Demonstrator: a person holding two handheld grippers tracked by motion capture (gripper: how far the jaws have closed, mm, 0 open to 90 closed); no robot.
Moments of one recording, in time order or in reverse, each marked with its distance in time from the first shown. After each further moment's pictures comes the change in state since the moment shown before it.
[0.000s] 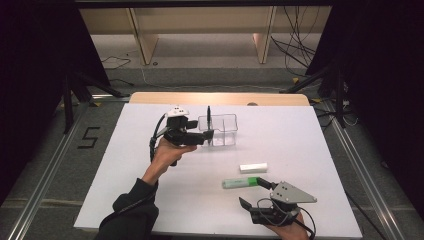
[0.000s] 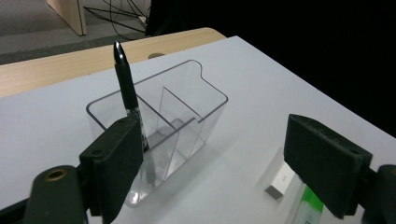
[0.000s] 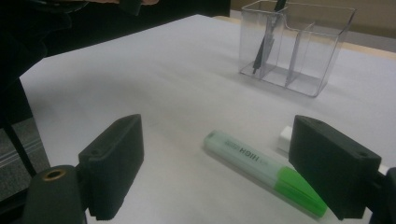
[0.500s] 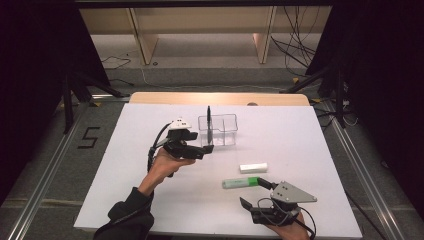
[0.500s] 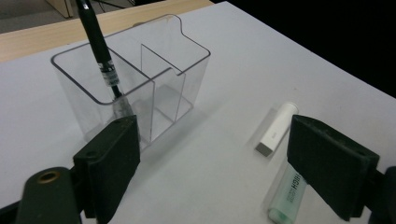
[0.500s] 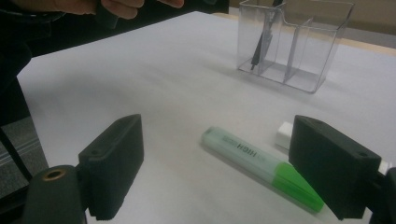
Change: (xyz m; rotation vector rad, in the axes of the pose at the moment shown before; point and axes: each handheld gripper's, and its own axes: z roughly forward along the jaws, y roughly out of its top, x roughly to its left) left arm -0.014 -0.024 -0.003 0.090 -0.020 0.057; right arm -0.002 -0.002 0.000 0.009 -0.004 0.003
